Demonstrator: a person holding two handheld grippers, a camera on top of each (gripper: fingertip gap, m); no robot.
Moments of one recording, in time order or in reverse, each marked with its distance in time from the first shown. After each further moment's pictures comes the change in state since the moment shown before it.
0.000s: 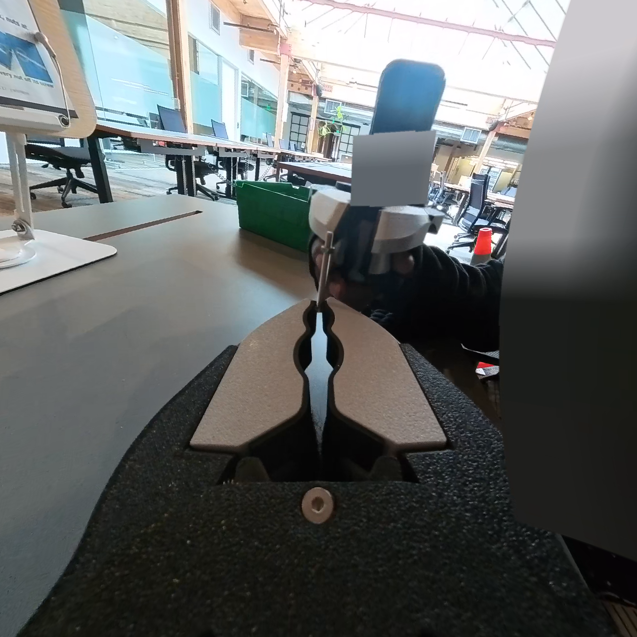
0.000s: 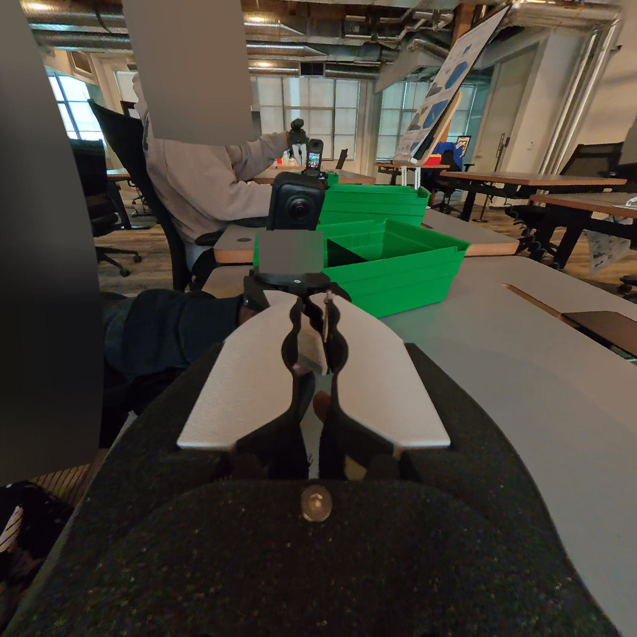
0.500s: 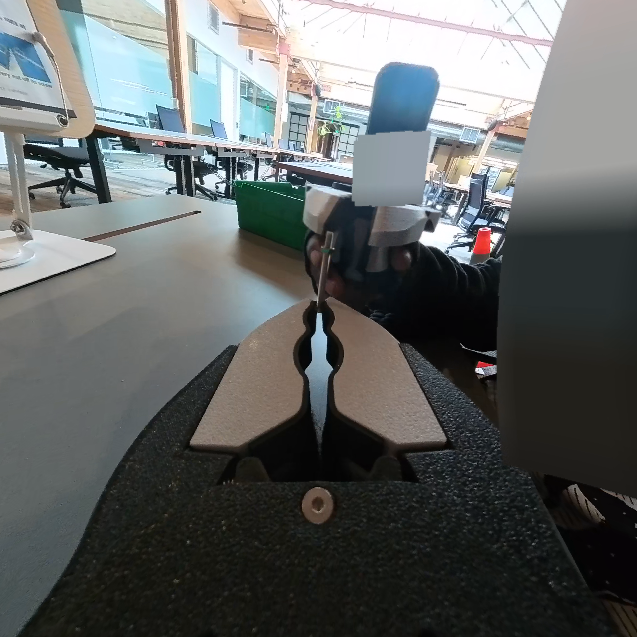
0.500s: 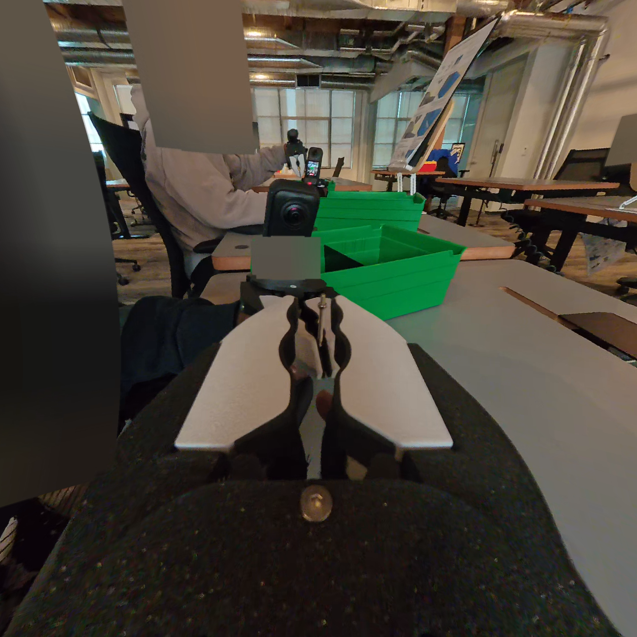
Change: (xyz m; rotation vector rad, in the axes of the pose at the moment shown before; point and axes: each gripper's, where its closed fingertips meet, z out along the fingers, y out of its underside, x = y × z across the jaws) left arm 0.000 0.000 0.000 0.000 0.002 0.000; right arm 0.003 -0.002 0.000 0.022 0.010 0.010
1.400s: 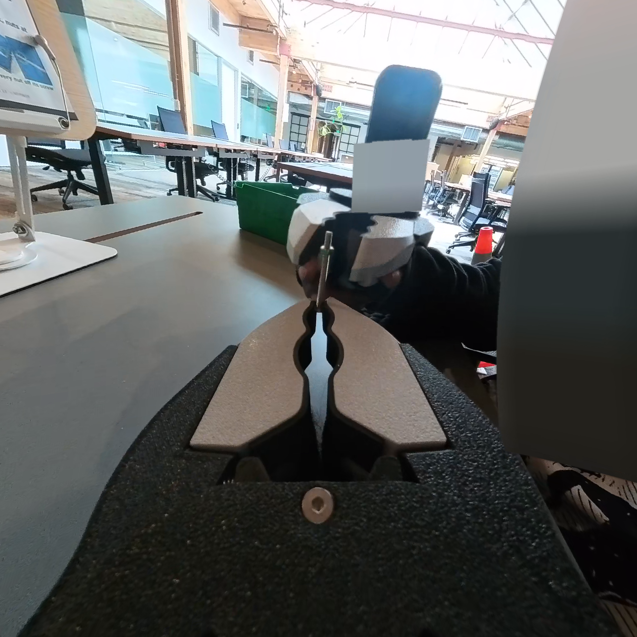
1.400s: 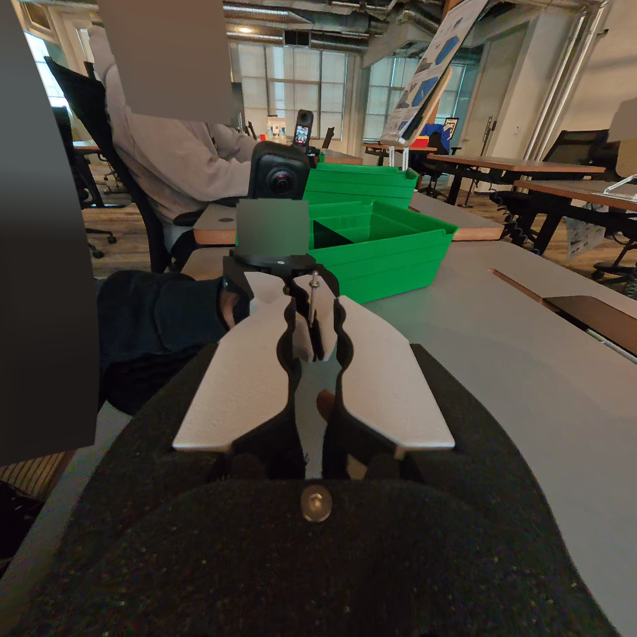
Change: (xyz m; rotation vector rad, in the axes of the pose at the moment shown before) left arm 0.000 0.000 0.000 0.000 -0.003 0.007; right arm 0.004 0.016 0.003 -0.080 0.034 -0.042
